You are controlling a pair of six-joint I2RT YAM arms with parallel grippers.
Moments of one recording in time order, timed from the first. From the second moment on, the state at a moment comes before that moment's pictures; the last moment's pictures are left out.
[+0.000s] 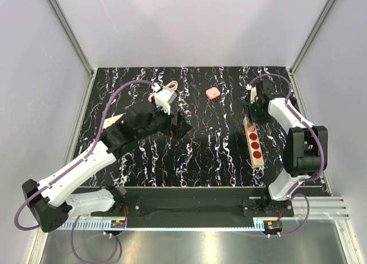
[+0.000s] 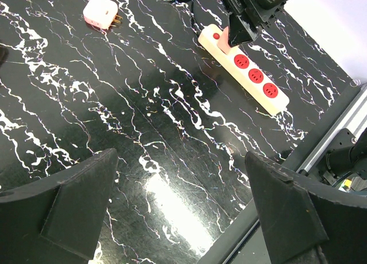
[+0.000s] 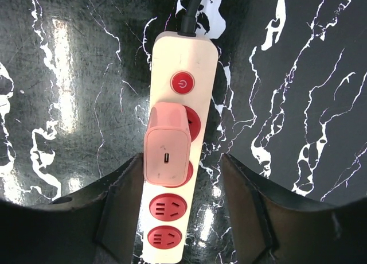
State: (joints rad) left arm -0.79 1.09 1.09 -0.36 0.06 -0.25; right arm 0.07 1.69 1.24 -0.71 0.02 -0.13
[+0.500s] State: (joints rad) left arm -0.79 1.08 1.09 -0.36 0.06 -0.25; right arm 0.06 1.69 1.24 -0.72 0.00 -0.12
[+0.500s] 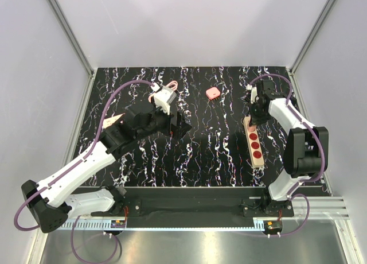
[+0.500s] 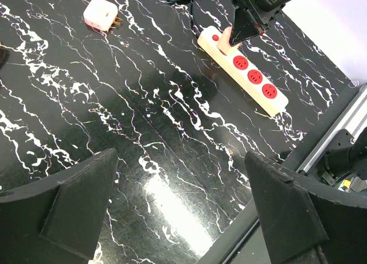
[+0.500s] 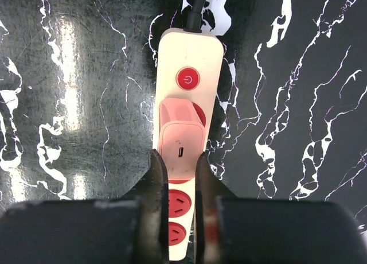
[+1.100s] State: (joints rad) left arm -0.79 1.08 1.09 -0.36 0.06 -0.25; right arm 0.08 1.69 1.21 -0.69 0.03 -0.12
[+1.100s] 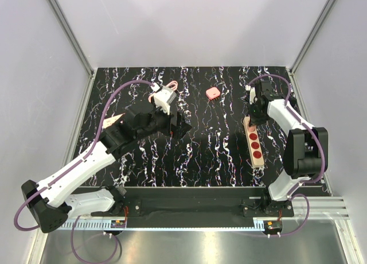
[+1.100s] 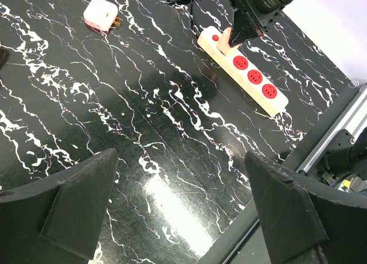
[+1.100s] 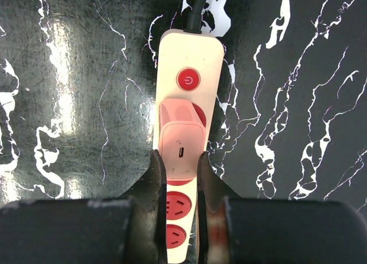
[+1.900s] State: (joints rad) left arm -0.79 1.08 1.09 -0.36 0.06 -0.25; right arm 0.09 1.74 1.31 -0.78 0.04 -0.12
